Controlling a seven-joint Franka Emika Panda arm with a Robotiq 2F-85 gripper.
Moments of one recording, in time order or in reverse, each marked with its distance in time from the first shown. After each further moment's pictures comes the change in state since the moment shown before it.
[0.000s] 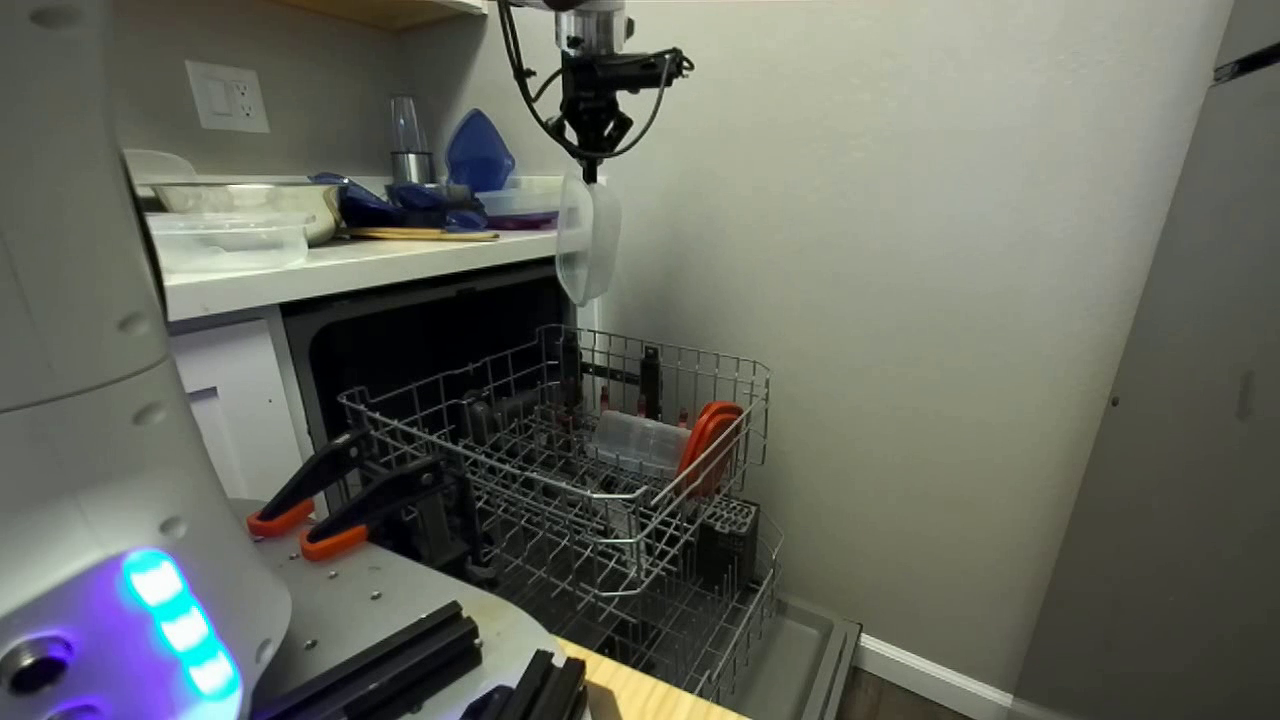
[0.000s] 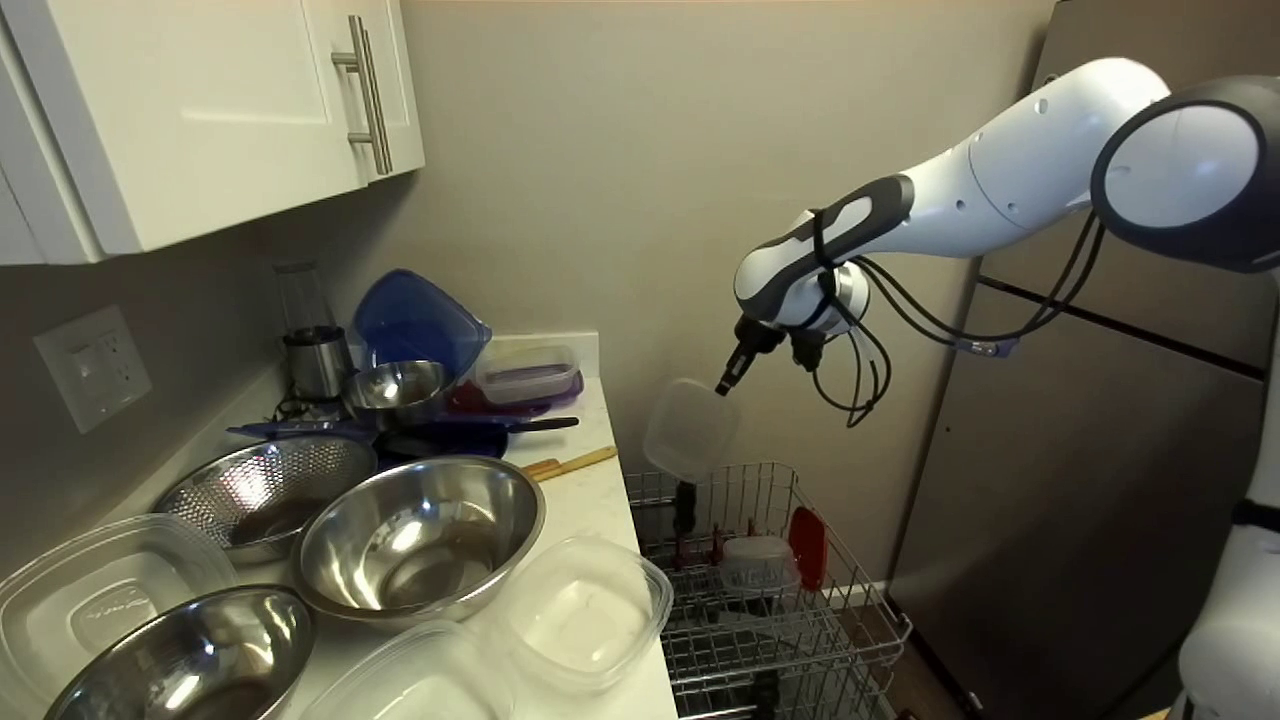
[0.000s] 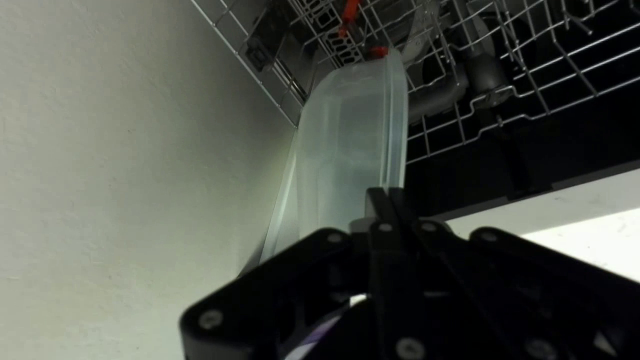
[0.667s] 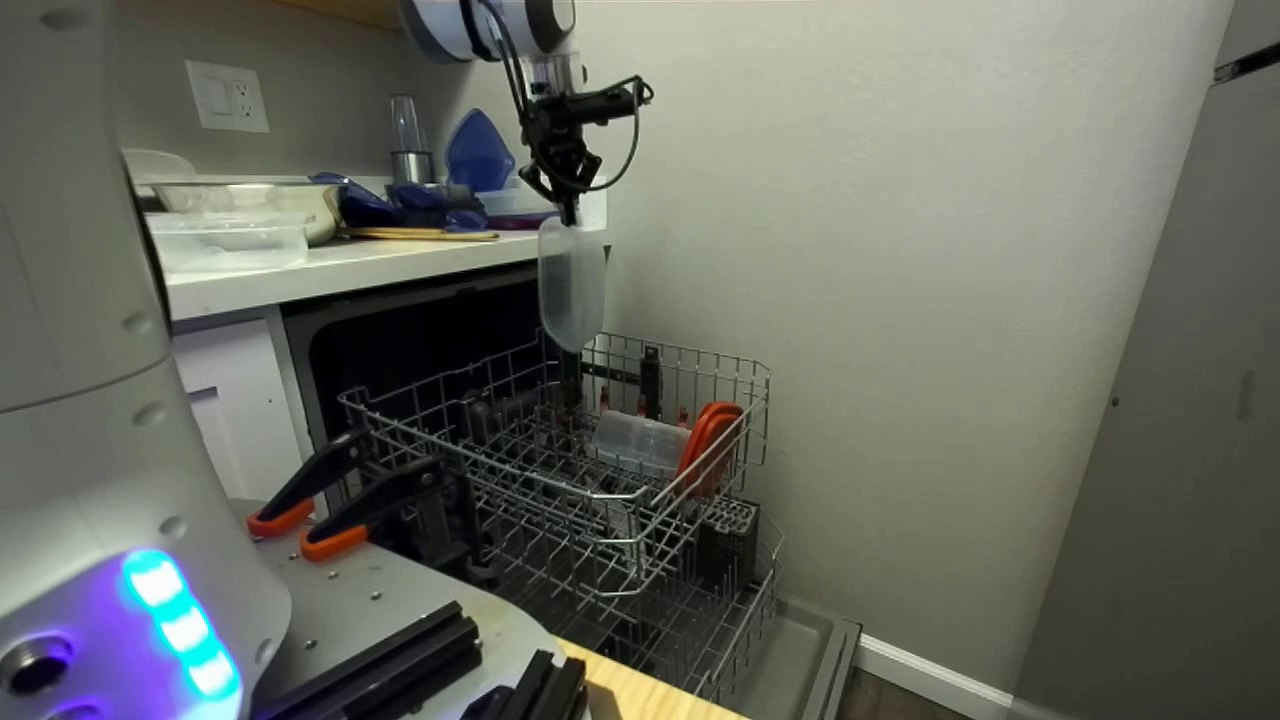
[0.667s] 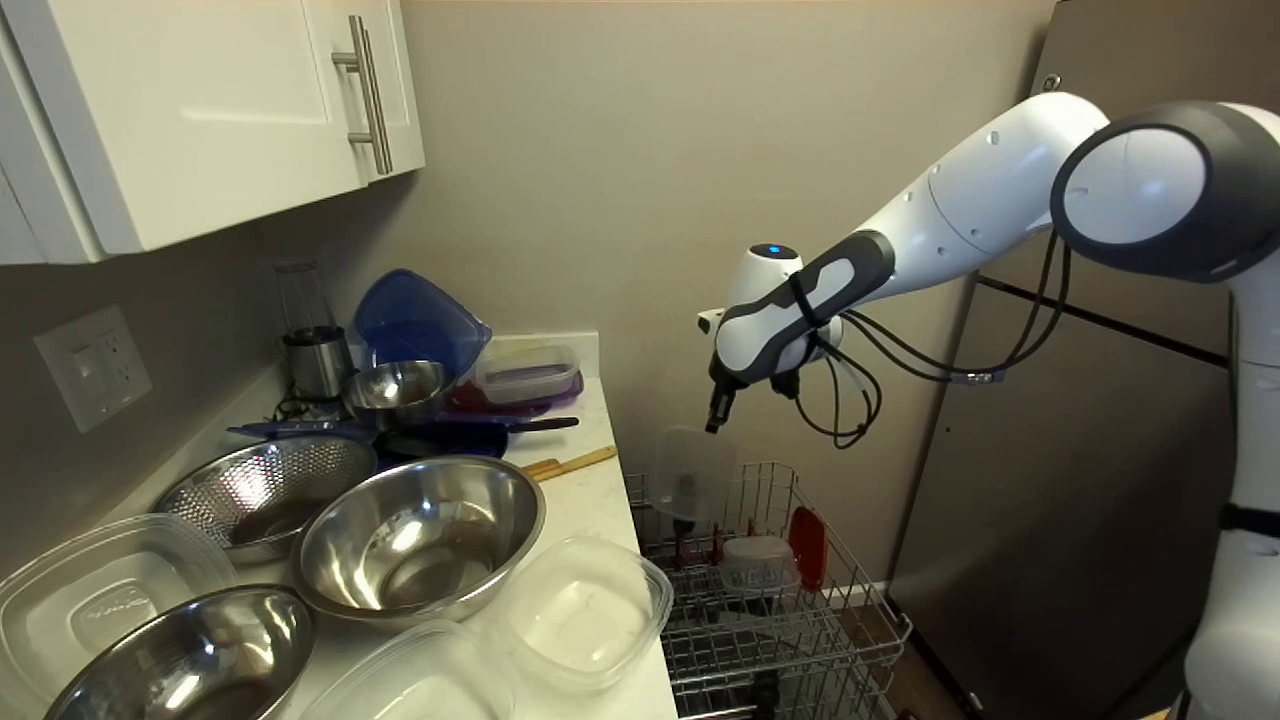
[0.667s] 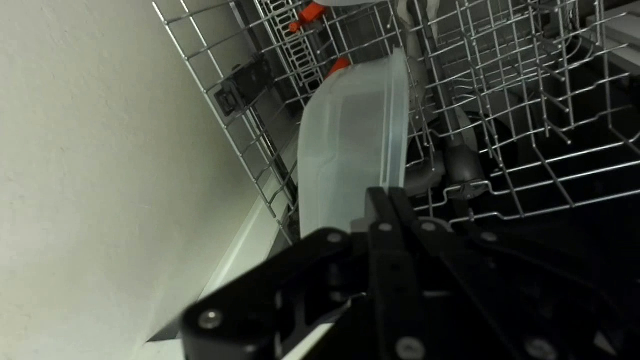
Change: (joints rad) arm 0.039 0.085 0.034 -0.005 -0.397 0.002 0.216
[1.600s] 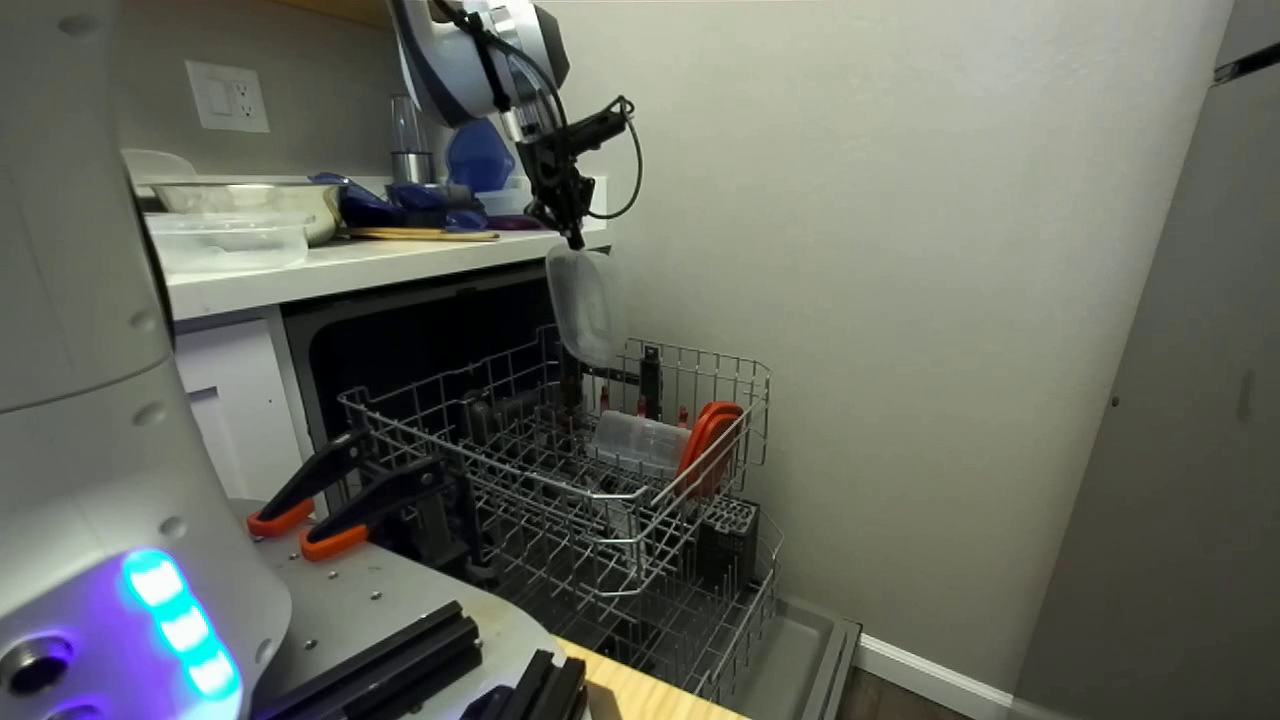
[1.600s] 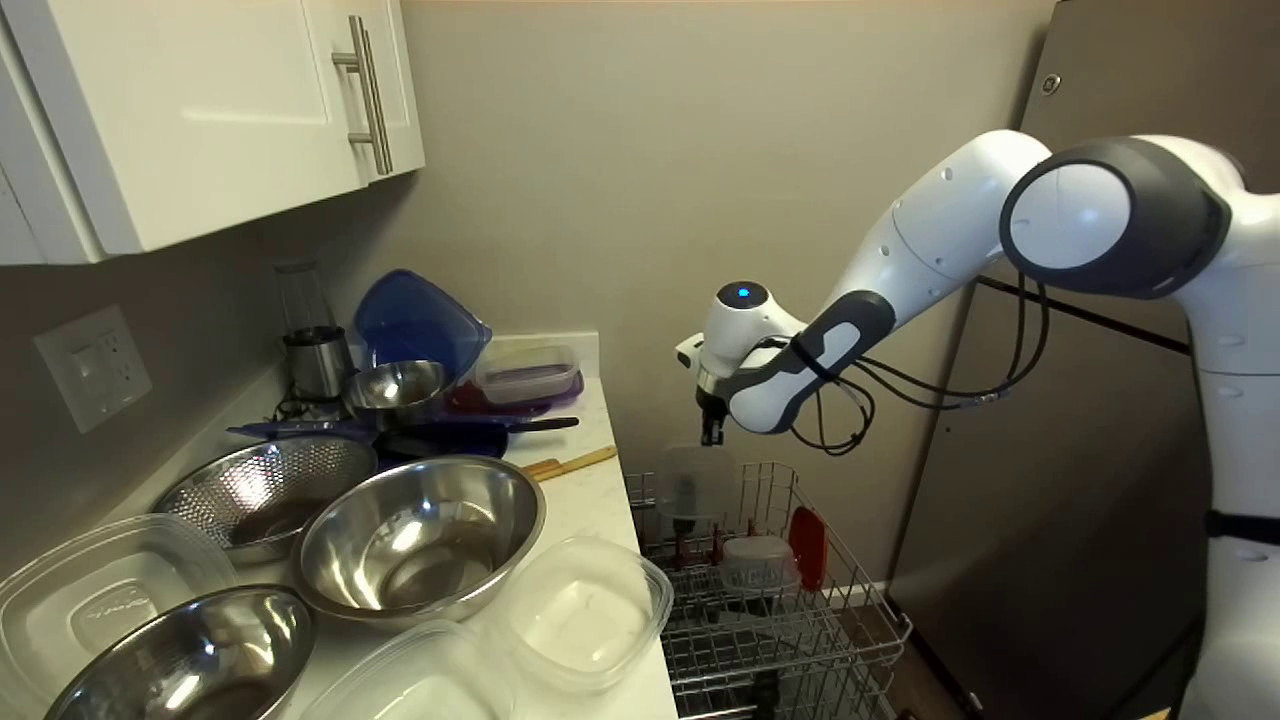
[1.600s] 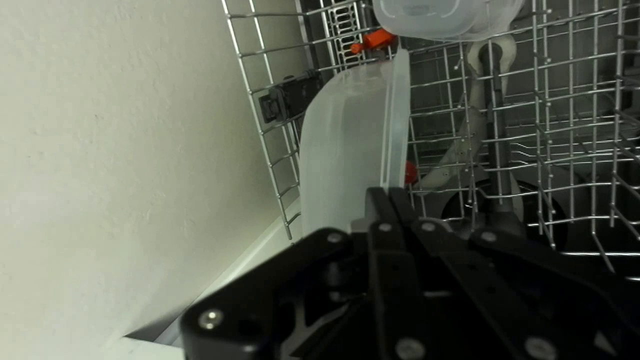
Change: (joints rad) arm 0.062 0.098 -0.061 0.022 -0.467 0.115 0.251
